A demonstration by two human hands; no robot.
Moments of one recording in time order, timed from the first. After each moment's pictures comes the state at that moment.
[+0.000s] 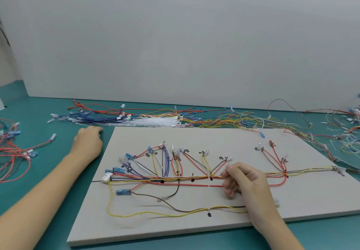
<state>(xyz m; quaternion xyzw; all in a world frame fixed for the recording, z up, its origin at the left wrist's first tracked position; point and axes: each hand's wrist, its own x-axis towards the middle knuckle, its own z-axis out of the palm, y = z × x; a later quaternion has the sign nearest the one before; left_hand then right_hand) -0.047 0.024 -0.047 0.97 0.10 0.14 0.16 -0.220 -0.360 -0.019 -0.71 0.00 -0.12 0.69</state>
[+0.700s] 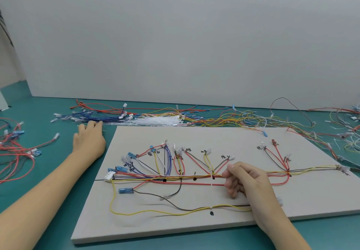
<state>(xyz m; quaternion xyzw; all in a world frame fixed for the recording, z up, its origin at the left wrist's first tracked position) -0.043 0.024 -0.051 0.98 0.12 0.14 0.05 -0.218 -0.363 -0.016 -0.72 -0.01 -0.09 0.69</state>
